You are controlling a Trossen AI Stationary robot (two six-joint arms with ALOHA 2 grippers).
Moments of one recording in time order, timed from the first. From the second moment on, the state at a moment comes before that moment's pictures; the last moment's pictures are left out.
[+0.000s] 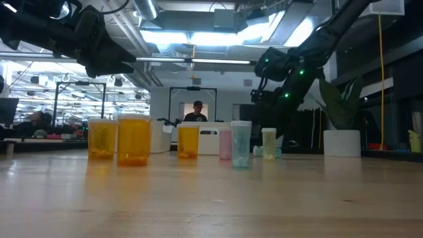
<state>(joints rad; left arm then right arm) 0.14 0.50 0.24 0.06 -0.29 -0.20 -0.41 1.71 0.86 -0.14 0.07 0.12</state>
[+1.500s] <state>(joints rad) 0.14 0.50 0.24 0.06 -0.29 -0.20 -0.44 1.74 1.21 -0.29 0.19 -0.01</state>
